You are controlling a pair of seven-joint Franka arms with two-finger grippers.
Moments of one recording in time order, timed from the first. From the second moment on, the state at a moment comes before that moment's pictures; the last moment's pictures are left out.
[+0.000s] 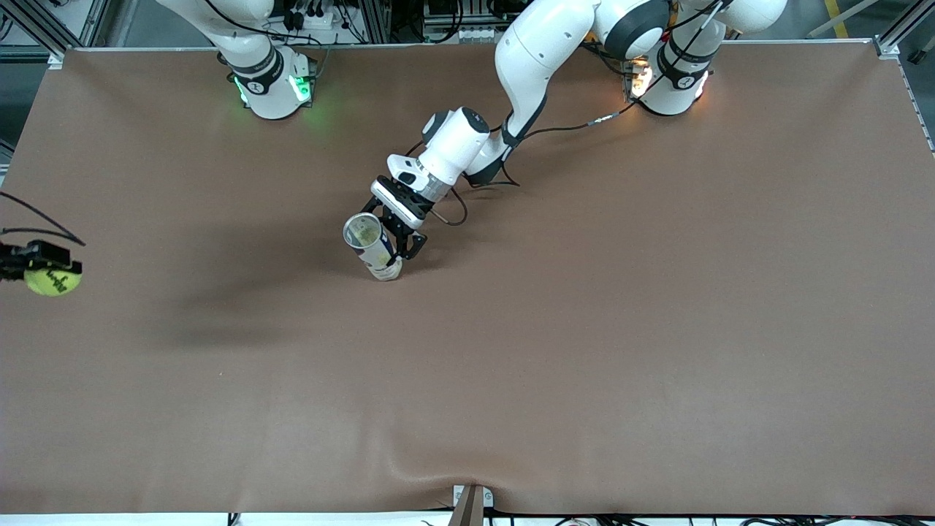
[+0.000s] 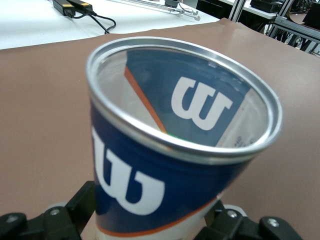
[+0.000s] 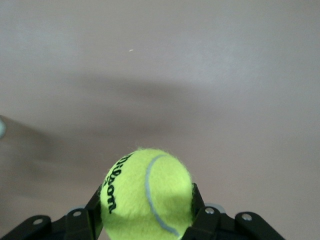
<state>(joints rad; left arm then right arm) -1.02 1.02 -0.16 -1.40 -0.78 3.53 0.50 -0.15 0.29 -0.09 -1.45 0.07 1.60 -0.38</state>
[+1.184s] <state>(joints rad) -1.02 1.02 -0.16 -1.40 -0.78 3.53 0.50 0.16 0.24 0.26 -1.68 0.06 1.80 0.75</state>
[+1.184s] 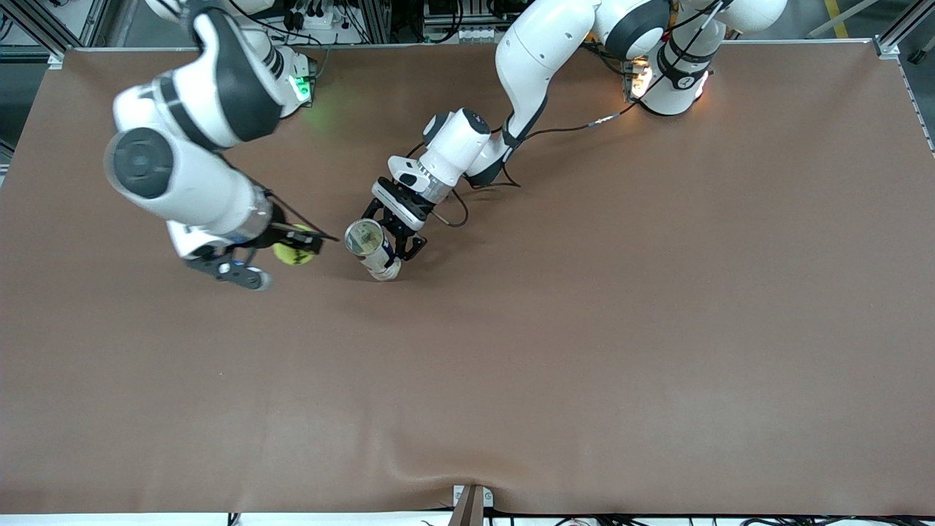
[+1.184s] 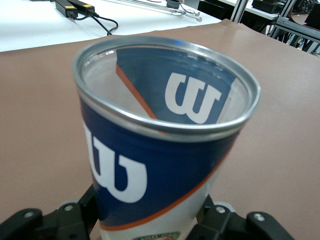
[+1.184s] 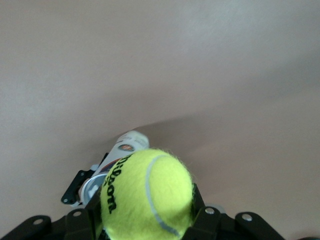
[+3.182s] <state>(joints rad) -1.02 1.02 -0.16 -1.40 -0.78 3.53 0.50 0.11 0.24 0.40 -1.78 0.03 1.86 0.89</state>
